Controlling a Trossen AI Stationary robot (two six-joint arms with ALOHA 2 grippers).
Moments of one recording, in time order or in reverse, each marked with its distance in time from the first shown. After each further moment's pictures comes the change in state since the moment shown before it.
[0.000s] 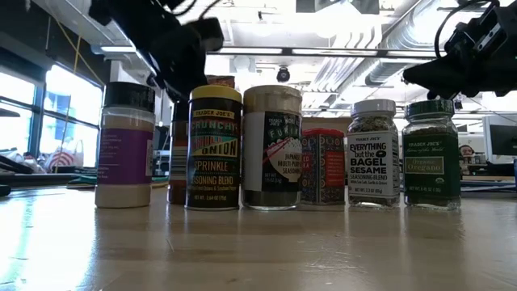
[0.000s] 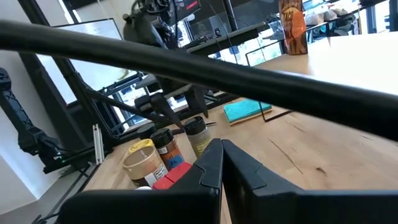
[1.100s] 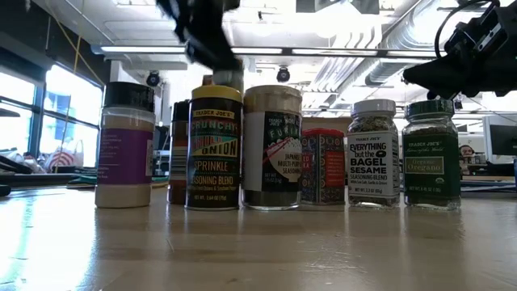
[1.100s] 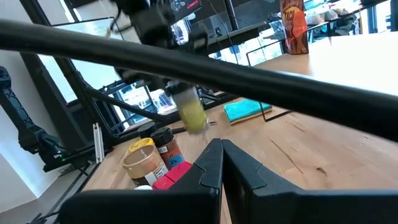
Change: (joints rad) left arm 0.034 0.010 0.335 -0.313 0.031 0.092; right arm 0.000 0.000 0.000 -0.001 -0.004 -0.005
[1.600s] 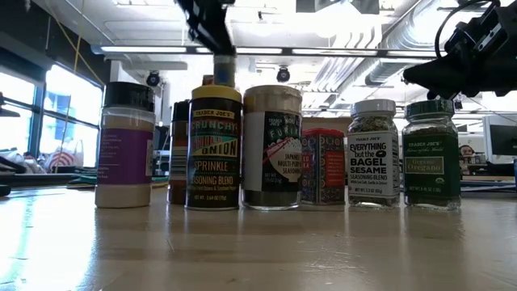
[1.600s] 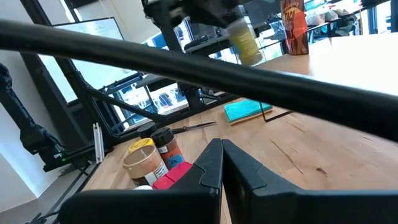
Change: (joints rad) left arm 0.333 0.000 0.290 -0.293 -0.019 0.200; right arm 0.000 0.000 0.000 0.000 0.000 -0.003
